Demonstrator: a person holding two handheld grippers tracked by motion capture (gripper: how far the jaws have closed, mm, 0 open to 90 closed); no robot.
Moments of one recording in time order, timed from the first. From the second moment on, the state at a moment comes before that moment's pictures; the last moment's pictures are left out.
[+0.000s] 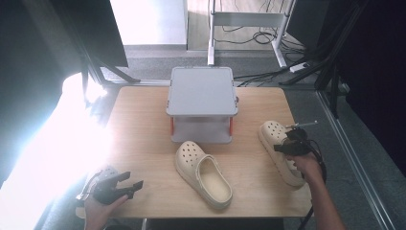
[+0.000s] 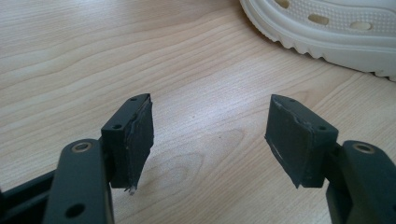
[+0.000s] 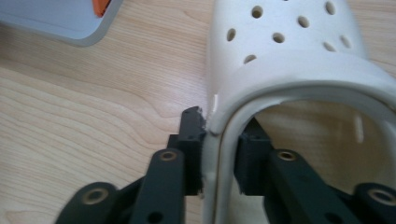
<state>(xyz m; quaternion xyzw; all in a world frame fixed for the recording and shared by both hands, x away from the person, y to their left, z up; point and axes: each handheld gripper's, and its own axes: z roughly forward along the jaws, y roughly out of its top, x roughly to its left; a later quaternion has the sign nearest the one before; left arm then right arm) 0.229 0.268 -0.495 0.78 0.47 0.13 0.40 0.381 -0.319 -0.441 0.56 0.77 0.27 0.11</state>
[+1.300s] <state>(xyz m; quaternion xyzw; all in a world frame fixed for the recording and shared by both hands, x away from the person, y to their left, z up) 0.229 0.266 -0.495 0.78 0.47 0.13 0.40 0.335 -0.269 -0.412 0.47 0.82 0.32 0.10</state>
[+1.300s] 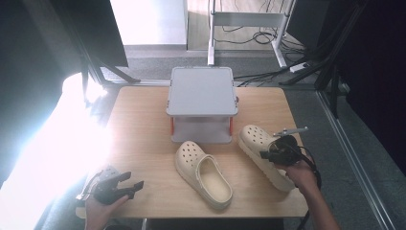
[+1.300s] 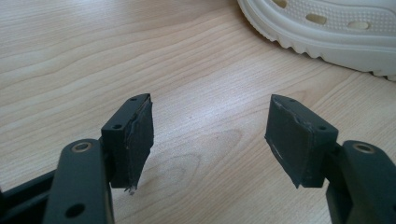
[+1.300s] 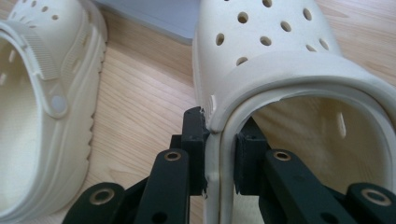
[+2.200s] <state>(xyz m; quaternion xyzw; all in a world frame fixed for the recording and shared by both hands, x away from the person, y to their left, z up) 0.228 0.266 -0.495 0.78 0.47 0.13 0.40 0.341 -0.200 -0.415 0.42 0.84 0.32 0.08</state>
